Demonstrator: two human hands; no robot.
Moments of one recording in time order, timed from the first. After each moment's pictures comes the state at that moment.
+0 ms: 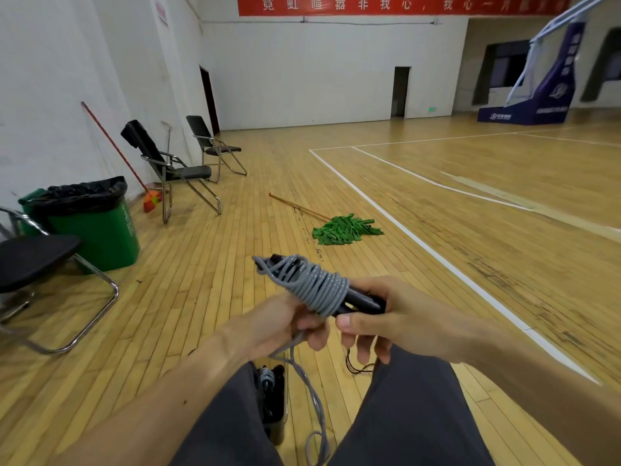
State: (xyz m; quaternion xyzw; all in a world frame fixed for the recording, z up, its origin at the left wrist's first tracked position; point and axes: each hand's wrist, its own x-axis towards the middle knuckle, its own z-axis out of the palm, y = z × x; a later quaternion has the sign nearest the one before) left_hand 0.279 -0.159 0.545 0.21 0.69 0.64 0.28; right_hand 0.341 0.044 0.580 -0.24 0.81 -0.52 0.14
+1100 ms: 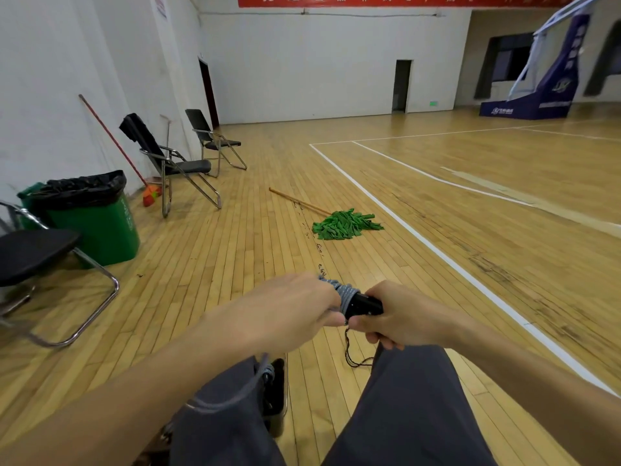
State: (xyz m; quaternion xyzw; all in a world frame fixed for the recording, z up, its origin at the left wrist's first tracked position) left_hand 0.311 -0.144 0.597 0.37 0.93 0.01 0.04; right_hand 0.312 0.052 0.551 -0.09 0.92 -0.35 0.13
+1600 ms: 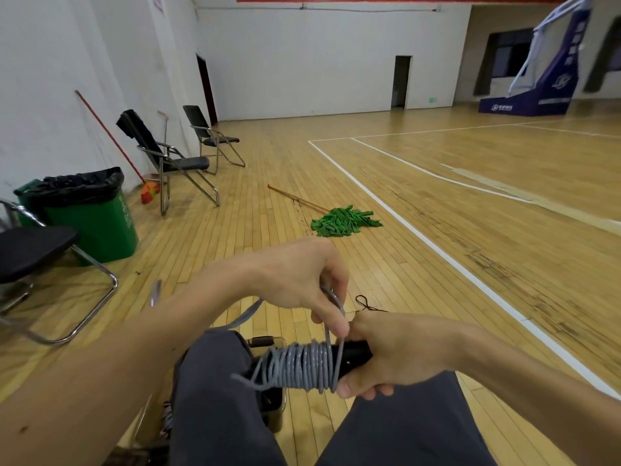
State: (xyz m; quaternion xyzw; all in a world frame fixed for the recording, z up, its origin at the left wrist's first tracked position) left_hand 0.286 -0.138 0.627 0.43 0.87 0.19 0.17; right_hand 0.348 0.033 0.573 -0.25 0.89 -0.28 0.27
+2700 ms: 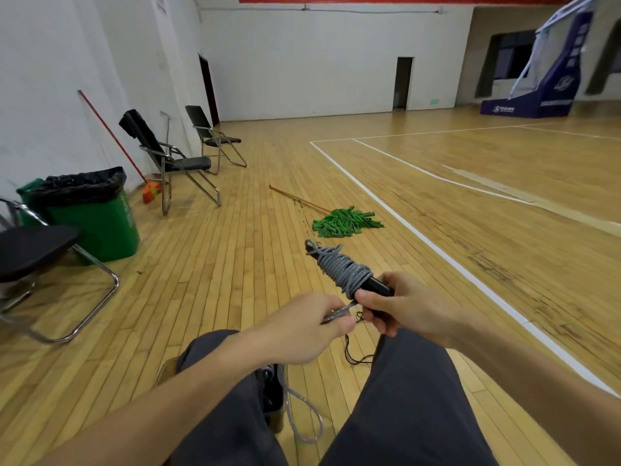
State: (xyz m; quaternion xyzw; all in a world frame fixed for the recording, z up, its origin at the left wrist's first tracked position) left_hand 0.304 -0.139 0.549 0.30 0.91 0.27 0.11; right_hand 0.310 0.060 0.539 -0.06 0.81 -0.57 0.10
